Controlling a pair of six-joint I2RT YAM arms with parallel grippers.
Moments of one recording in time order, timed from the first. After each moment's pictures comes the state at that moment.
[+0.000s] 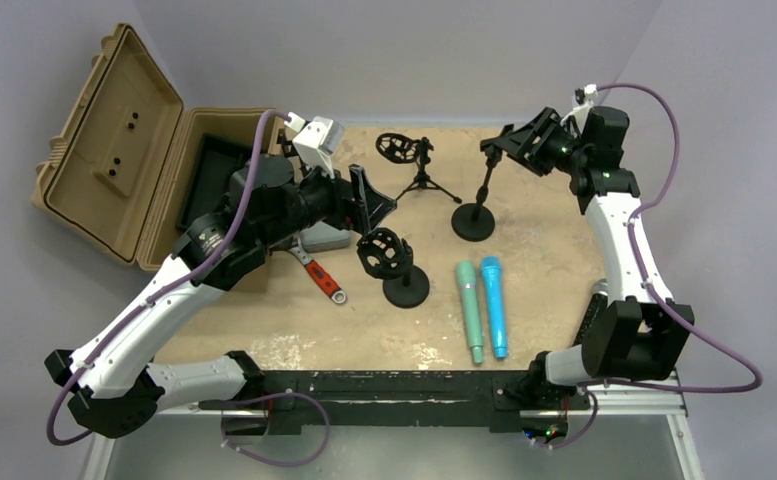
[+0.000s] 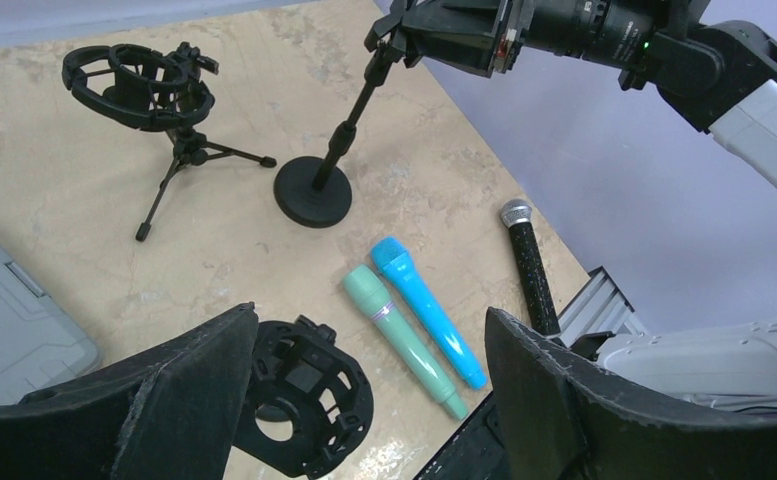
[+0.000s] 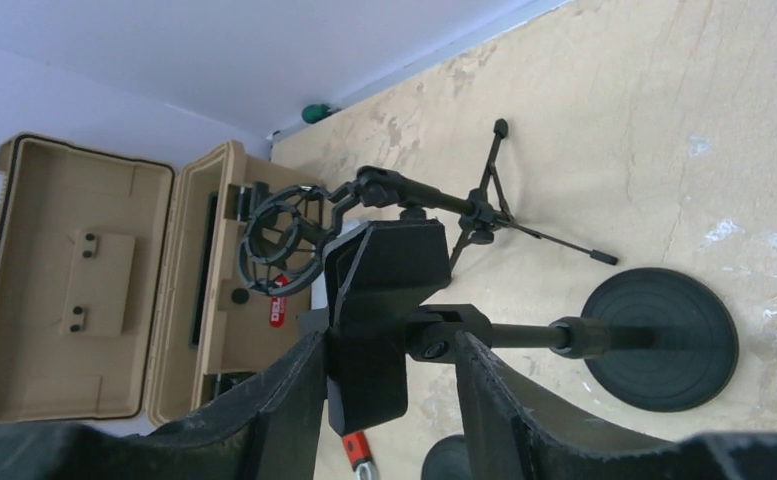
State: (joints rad) left arm -0.80 1.12 1.45 -0.55 0.01 -0.44; right arm -0.08 1.42 1.34 -0.33 -0.56 0.67
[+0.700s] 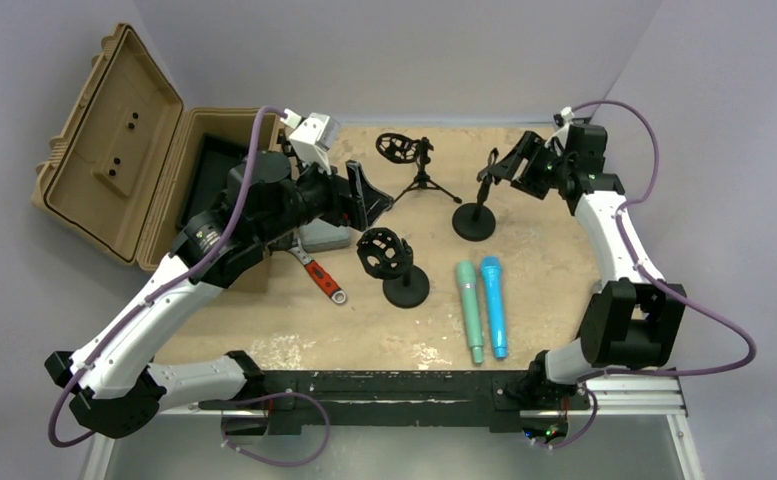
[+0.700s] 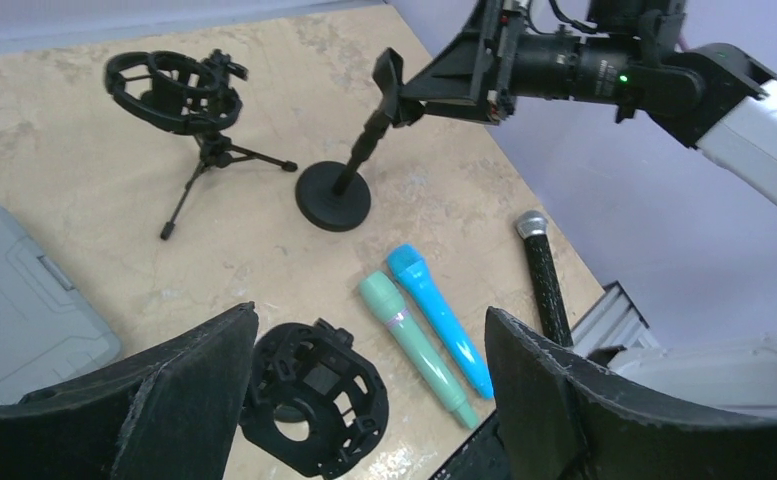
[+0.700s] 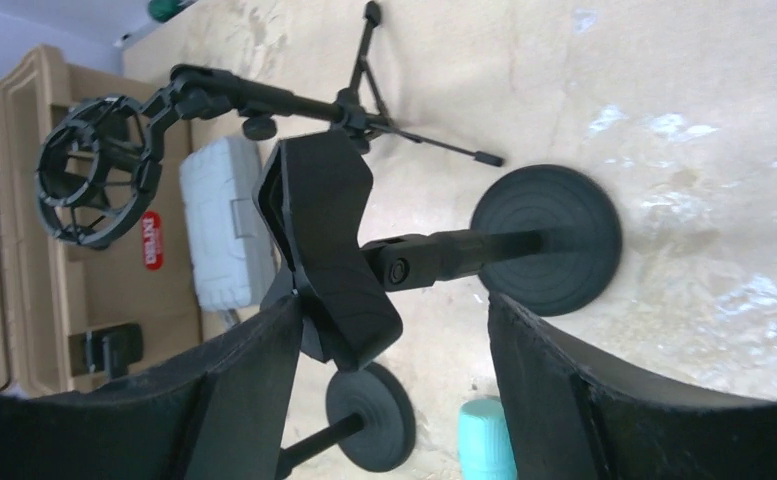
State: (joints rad) left arm -0.78 1.12 1.46 -0.57 0.01 -0.44; right arm -0.06 1.48 1.27 -0.42 -0.45 0.50
